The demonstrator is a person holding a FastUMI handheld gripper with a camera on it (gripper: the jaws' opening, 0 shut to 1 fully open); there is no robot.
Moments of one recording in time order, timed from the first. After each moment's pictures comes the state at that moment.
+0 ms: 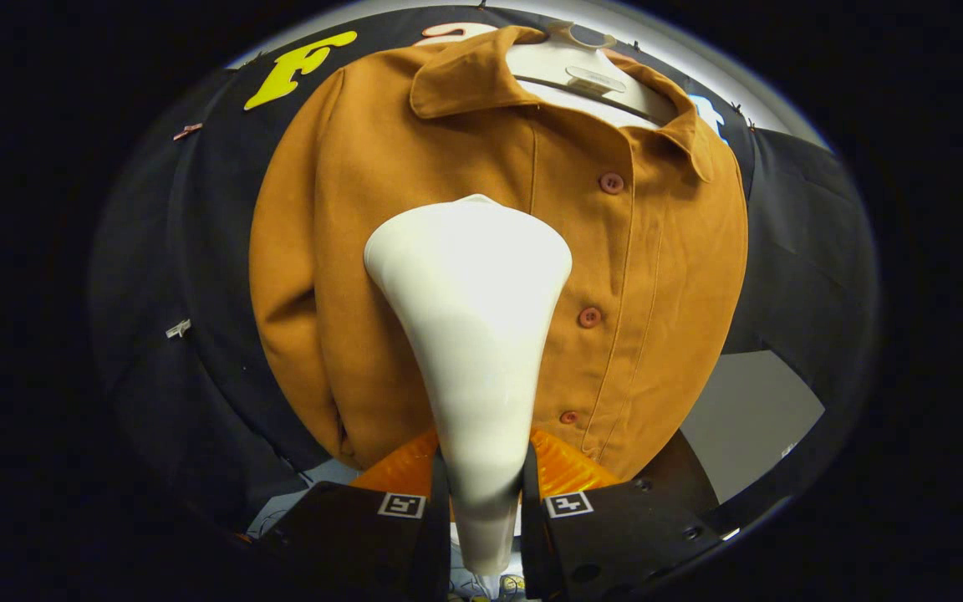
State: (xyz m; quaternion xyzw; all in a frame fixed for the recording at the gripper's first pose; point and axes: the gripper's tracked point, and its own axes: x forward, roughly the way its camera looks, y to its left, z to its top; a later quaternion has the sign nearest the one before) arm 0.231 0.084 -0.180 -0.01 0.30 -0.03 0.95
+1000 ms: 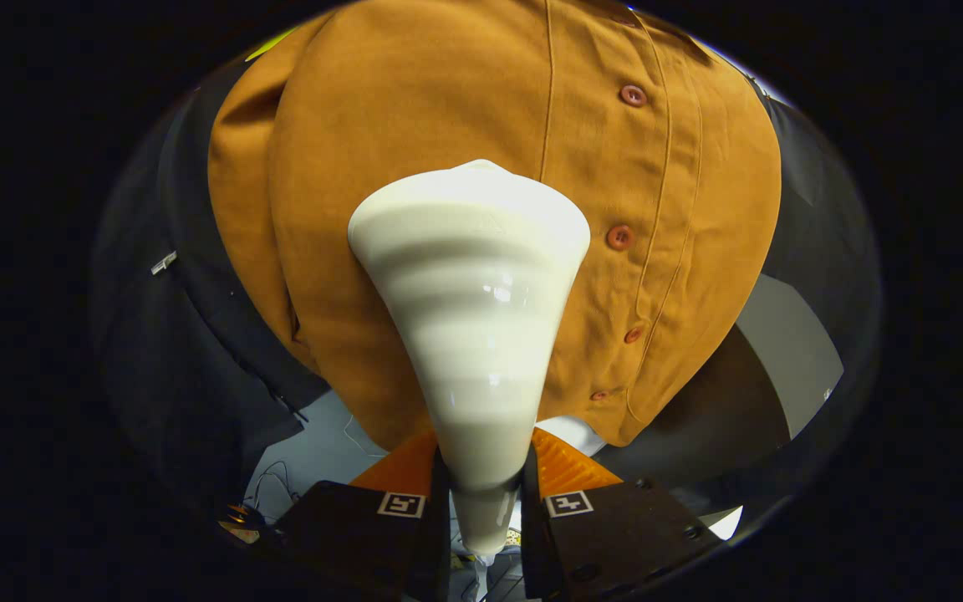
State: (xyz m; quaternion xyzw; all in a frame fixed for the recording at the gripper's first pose) arm 0.171 0.079 -0.320 -0.01 0.43 -0.02 0.90
